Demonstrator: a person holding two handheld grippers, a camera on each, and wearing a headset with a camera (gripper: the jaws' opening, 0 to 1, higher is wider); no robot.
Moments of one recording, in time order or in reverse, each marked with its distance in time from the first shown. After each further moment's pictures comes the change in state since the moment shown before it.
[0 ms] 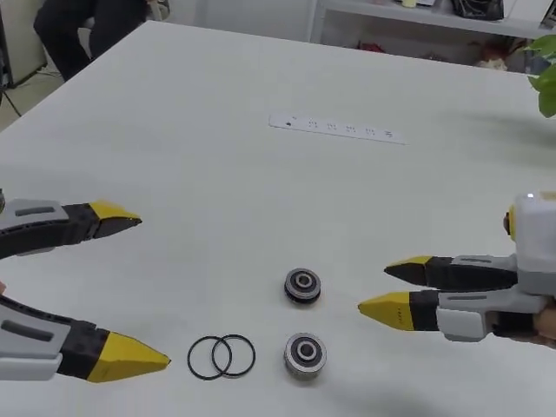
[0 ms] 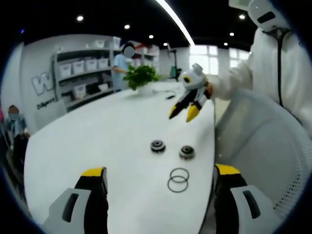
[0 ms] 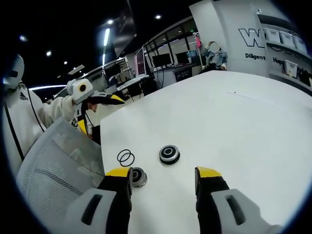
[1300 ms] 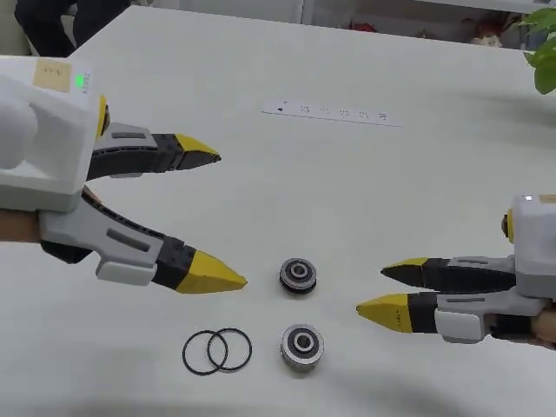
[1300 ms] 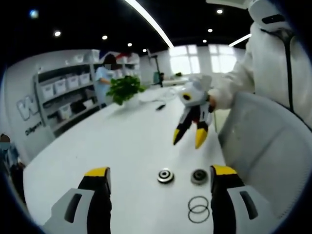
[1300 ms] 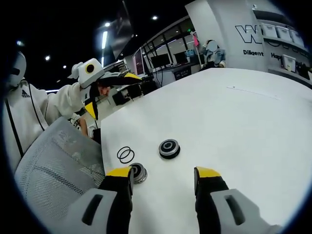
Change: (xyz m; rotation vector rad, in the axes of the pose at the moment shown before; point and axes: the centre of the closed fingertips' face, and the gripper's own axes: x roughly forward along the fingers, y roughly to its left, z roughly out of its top) left arm 0.062 0.022 0.055 0.162 -0.052 -0.114; right arm 0.003 -0.002 -0.012 0.034 -0.008 0.013
